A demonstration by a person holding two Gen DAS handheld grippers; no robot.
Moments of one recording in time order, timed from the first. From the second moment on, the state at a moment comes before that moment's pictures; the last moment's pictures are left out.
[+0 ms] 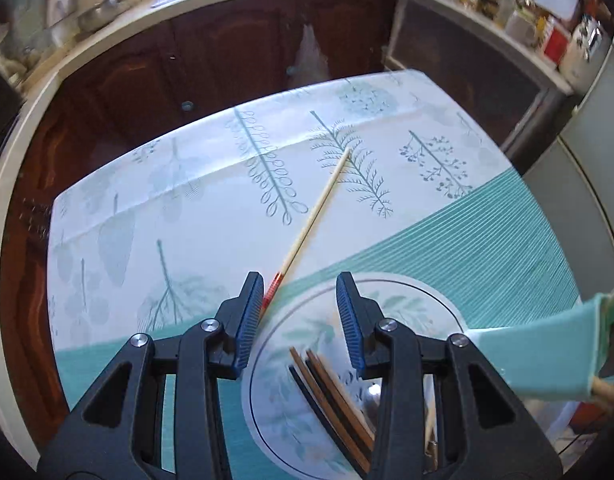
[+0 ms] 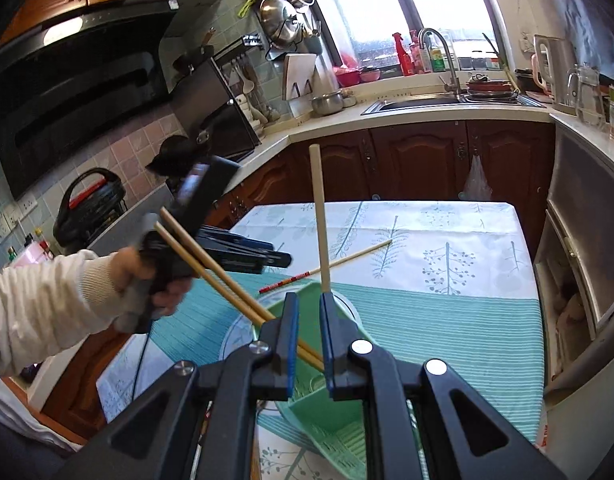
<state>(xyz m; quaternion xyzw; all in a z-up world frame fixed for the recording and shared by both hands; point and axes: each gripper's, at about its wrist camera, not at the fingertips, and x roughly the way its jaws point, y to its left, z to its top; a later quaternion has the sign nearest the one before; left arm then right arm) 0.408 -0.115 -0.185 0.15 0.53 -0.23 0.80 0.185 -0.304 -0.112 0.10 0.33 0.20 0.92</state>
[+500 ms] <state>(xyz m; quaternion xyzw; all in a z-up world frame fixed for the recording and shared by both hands) 0.456 -0.177 -0.260 0.30 0.64 -0.28 0.65 0.207 -0.322 -0.133 0.17 0.34 0.19 0.90</state>
